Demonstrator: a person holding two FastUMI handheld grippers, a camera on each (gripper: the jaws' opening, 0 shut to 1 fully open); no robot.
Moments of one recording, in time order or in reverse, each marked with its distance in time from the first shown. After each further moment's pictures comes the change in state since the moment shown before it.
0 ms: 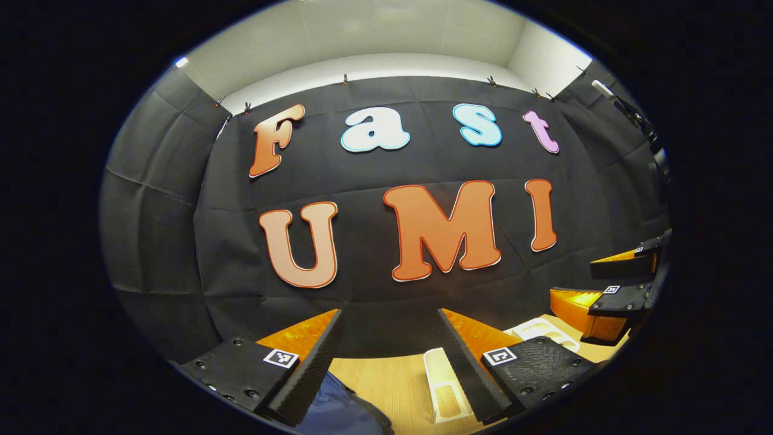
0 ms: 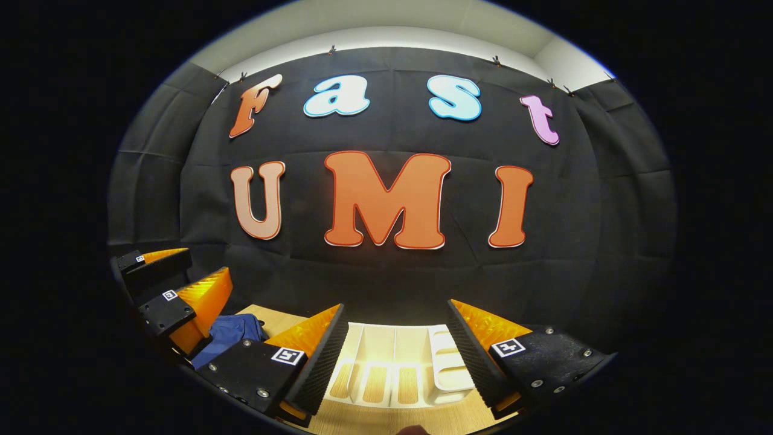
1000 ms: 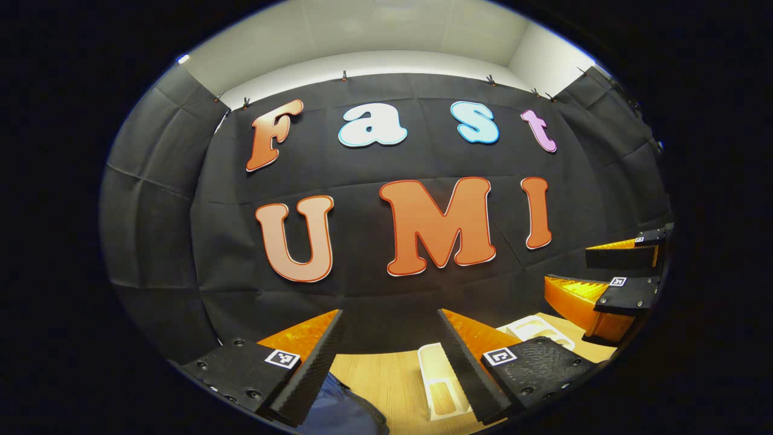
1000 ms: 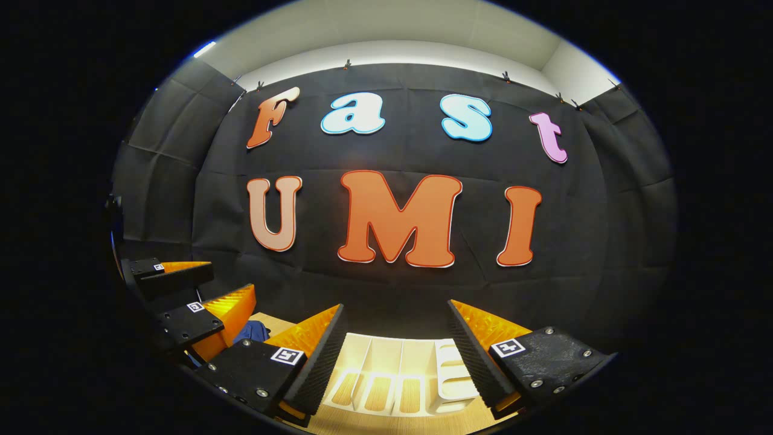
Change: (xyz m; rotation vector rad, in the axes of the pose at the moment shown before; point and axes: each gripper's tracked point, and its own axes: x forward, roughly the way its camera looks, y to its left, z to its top) left arm -0.008 -0.012 -0.008 -0.014 0.027 -0.040; right arm -0.016 0.012 0.020 -0.020 -0.105 0.055
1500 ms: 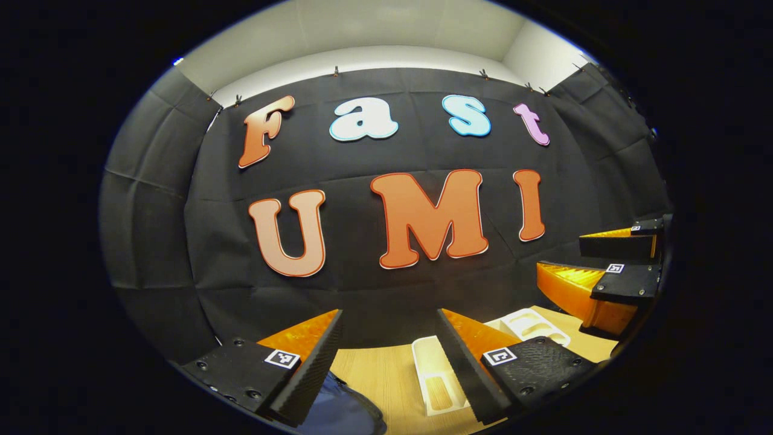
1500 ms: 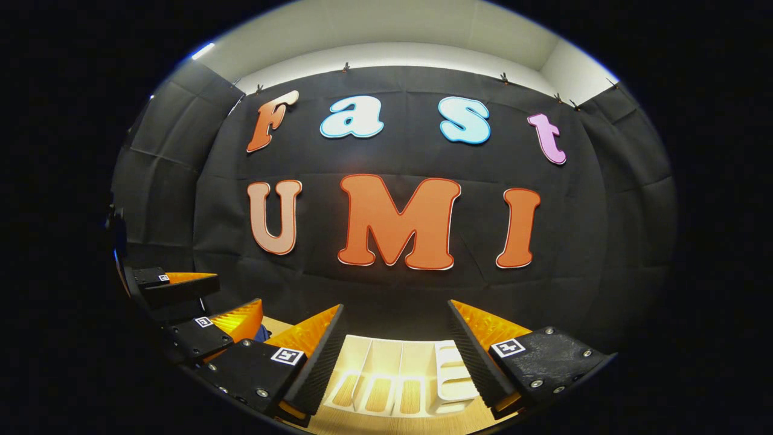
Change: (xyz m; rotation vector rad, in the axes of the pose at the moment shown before) left arm -0.005 -0.006 -0.003 0.015 0.027 -0.004; right arm -0.003 -0.005 0.004 0.000 -0.010 -0.001
